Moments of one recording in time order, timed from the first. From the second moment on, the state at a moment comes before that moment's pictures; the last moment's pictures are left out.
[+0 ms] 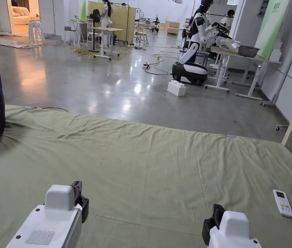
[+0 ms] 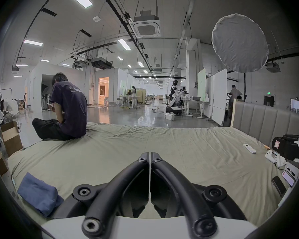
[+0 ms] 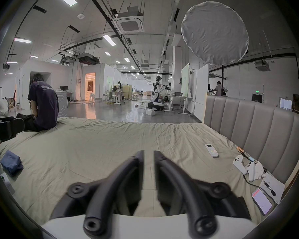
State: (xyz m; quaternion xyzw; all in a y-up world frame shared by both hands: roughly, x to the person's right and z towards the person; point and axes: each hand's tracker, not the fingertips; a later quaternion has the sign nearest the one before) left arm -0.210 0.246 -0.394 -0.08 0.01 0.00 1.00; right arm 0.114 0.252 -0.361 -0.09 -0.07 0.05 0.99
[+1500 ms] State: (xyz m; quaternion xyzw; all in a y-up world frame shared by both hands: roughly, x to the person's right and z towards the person) left arm -0.219 0.251 -0.397 -0.05 0.01 0.02 1.00; right arm 0.118 0.282 -0.374 -0.12 -0.09 -0.05 0.99
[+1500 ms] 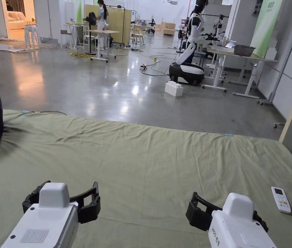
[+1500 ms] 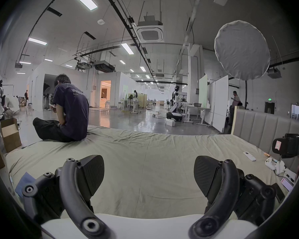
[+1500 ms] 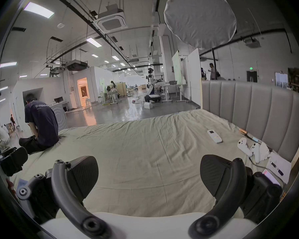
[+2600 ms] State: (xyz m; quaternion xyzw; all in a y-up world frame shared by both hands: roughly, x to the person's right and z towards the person) left arm -0.216 0.257 -0.400 -0.06 0.01 0.04 1.00; right arm 0.109 0.286 -0.382 -0.17 -0.08 -0.03 0.98
